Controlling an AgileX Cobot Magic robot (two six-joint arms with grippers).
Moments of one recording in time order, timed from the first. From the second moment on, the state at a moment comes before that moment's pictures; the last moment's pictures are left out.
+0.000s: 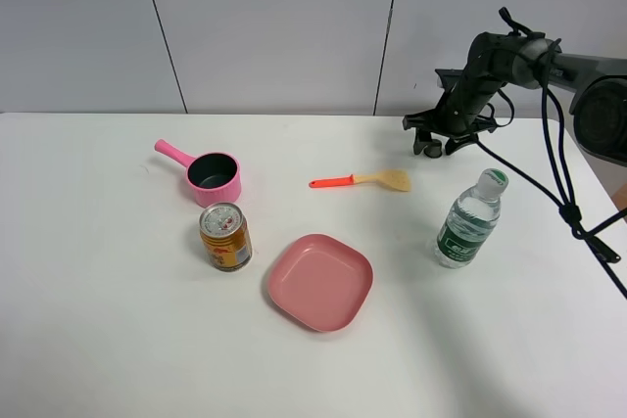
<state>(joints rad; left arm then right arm) 0.18 0.00 -0.51 -0.22 1.06 0.20 0.07 2.46 -1.97 0.12 0.88 -0.09</state>
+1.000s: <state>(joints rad) 0.18 0.00 -0.51 -0.22 1.06 0.20 0.07 2.46 -1.97 0.12 0.88 -0.09</state>
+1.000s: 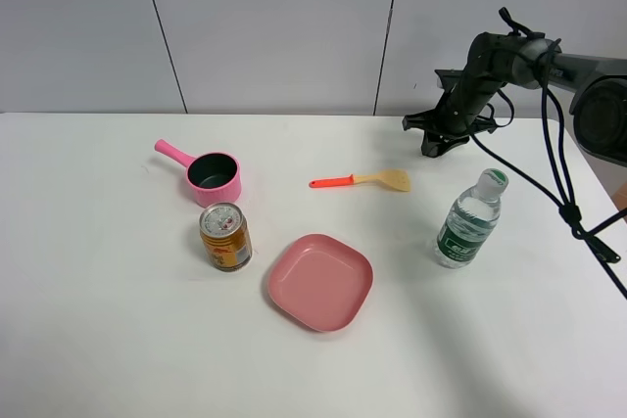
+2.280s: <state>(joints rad) 0.18 0.00 -0.51 -0.22 1.06 0.20 0.11 2.33 -1.97 0.15 1.04 -0.09</state>
